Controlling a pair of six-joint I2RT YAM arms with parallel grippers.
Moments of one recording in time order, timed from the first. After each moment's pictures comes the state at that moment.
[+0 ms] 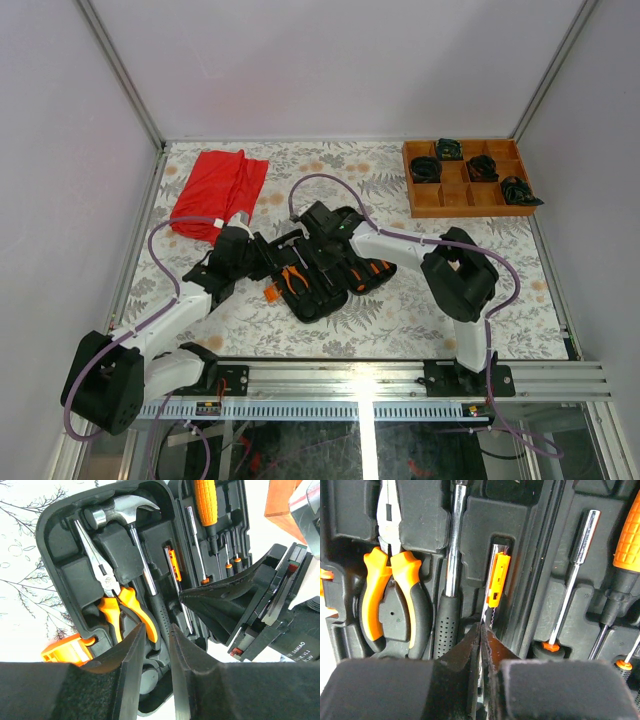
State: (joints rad) left arm -0.41 1.10 0.52 -0.07 0.14 -0.88; right arm 0.87 1.97 1.40 -0.49 0.01 0.18
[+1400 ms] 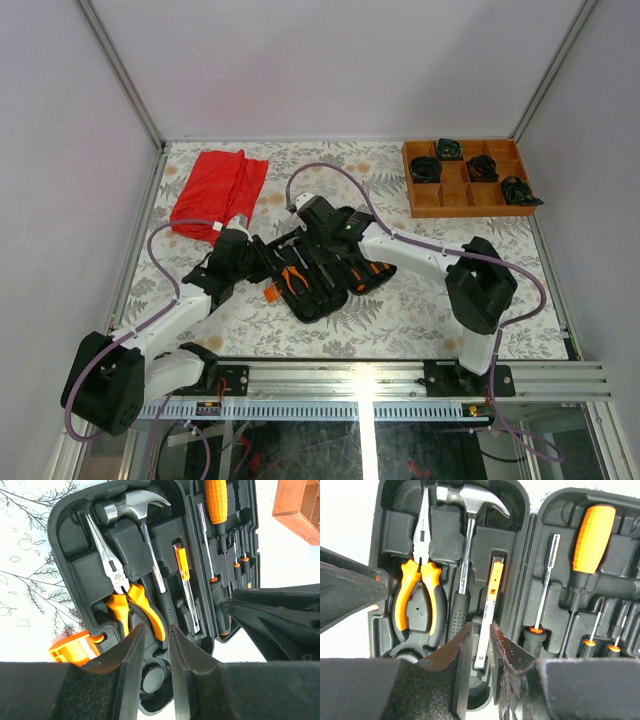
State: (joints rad) left arm -0.40 1.09 0.50 -0.06 0.14 -0.88; right arm 0.92 1.85 1.42 -0.50 0.11 0.18
